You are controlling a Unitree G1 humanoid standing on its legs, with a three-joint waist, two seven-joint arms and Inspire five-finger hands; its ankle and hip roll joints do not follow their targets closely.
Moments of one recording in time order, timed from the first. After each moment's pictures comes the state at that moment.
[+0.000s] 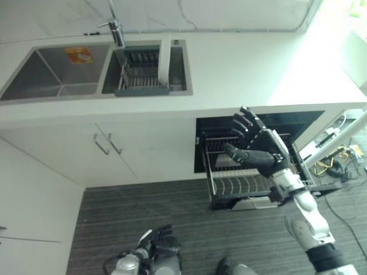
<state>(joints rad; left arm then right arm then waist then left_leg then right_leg) 0.02 0.27 -0.20 0.89 -0.19 -0.06 -0.22 -0.16 -0.47 0.14 0.01 0.73 -0.19 0.19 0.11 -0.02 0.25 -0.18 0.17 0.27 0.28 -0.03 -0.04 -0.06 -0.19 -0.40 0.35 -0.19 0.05</state>
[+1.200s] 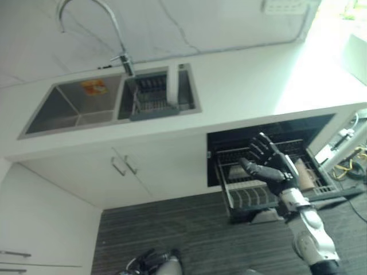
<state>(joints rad) -0.01 0.18 0.01 1.14 -0.30 0.04 -0.12 0.00 -0.37 0.03 0.08 0.73 -0.15 0.14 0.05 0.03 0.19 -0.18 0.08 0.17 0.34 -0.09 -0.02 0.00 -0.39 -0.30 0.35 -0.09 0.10</state>
